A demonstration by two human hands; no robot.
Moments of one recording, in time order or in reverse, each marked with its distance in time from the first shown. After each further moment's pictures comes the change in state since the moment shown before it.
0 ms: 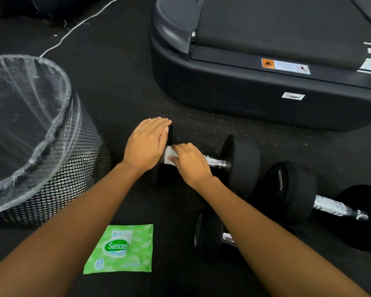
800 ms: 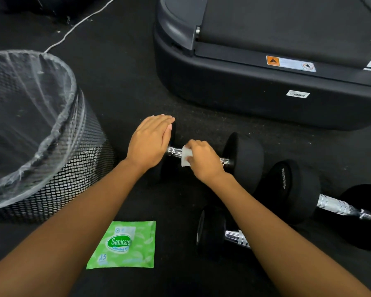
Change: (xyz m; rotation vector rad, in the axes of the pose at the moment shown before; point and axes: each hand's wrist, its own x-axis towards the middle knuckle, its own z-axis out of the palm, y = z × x) left_hand 0.000 0.001 0.000 -0.023 -0.006 0.001; right_hand -0.008 0.013 -0.017 0.039 -0.059 0.149
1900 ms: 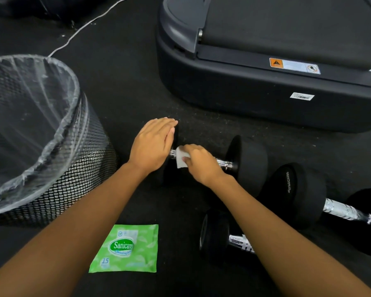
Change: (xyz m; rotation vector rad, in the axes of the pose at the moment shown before) left_hand -0.001 -0.001 -0.002 -0.003 0.001 0.001; right_hand 0.008 -0.008 0.004 0.092 -0.109 -0.026
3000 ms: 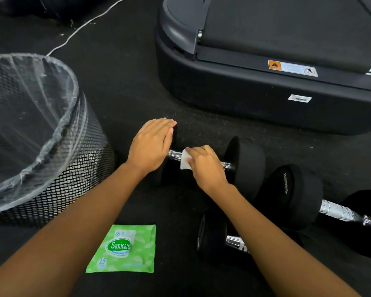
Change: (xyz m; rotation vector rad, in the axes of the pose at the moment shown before) left_hand 0.000 0.000 0.000 0.000 -0.005 -0.001; right_hand -0.017 0.013 0.005 -0.203 0.181 -0.093
